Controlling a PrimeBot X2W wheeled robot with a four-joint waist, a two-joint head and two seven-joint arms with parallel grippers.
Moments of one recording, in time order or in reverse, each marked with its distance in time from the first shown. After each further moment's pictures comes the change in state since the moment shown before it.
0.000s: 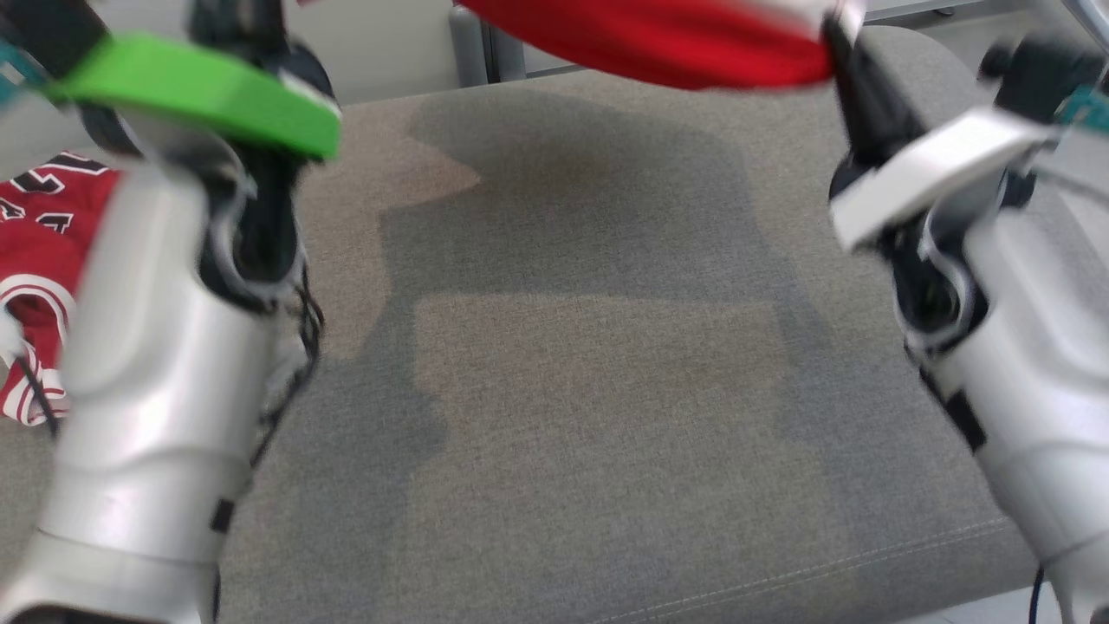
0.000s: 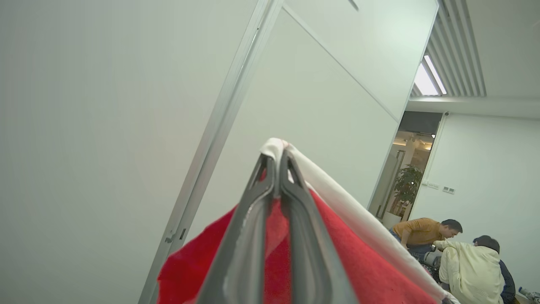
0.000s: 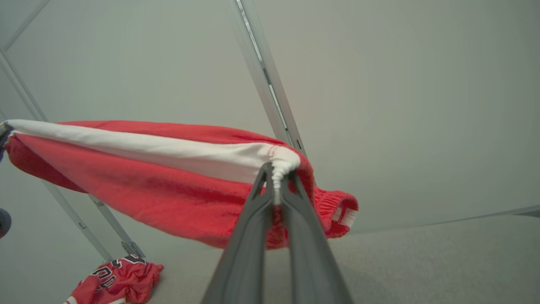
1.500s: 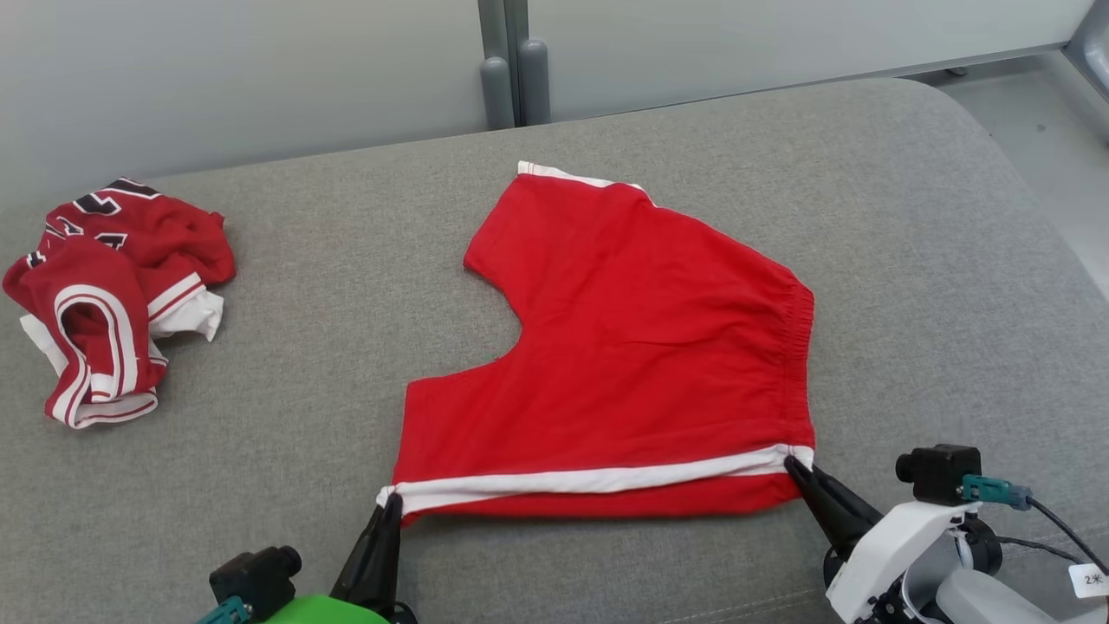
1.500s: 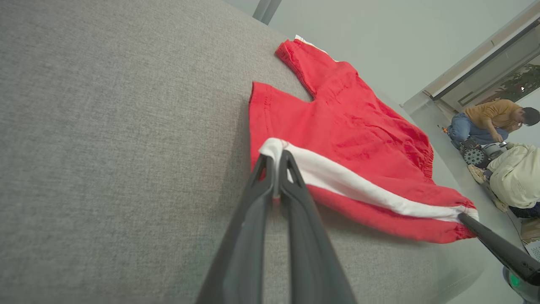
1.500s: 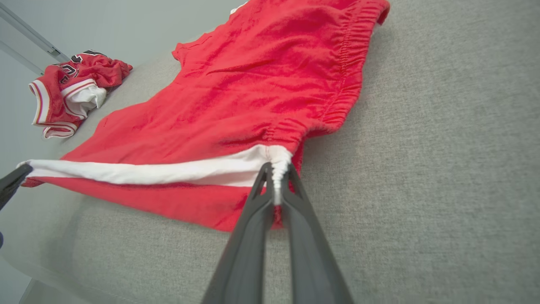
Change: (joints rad) left arm 0.953 -0.033 -0.004 -0.136 0.124 -0.012 -0.011; right arm 0.606 -0.083 0.205 0.007 0.005 0.053 -0.065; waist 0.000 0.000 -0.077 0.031
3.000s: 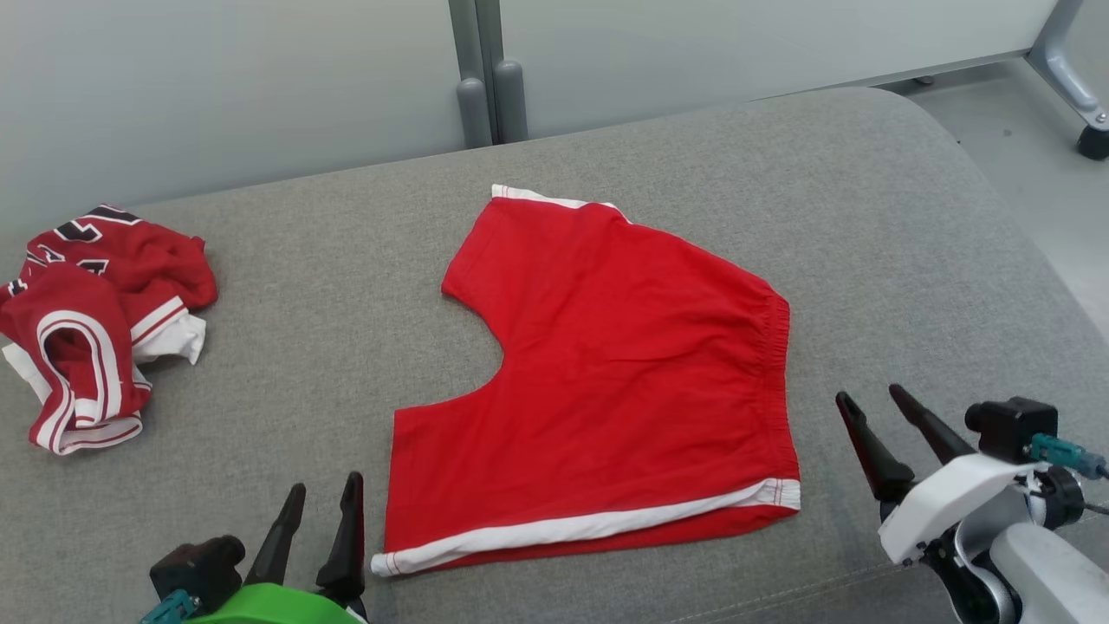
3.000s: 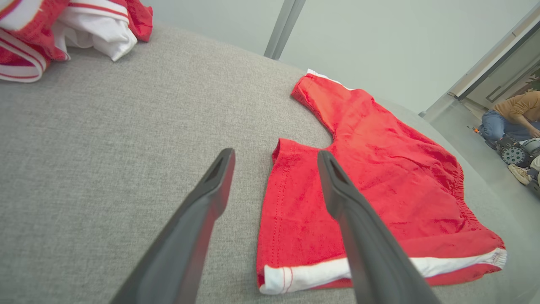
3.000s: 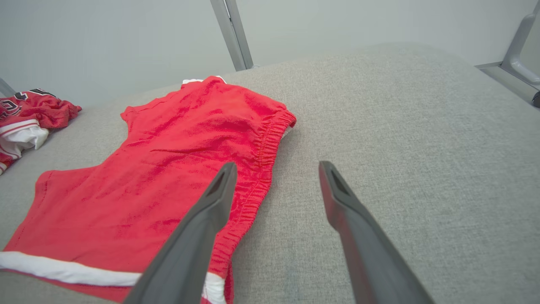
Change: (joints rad) left arm 0.033 0.051 0.074 -0.048 0.080 0.050 0.000; right arm 0.012 -0.060 -0.122 -0.068 -0.135 -0.098 -0.027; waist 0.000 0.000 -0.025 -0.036
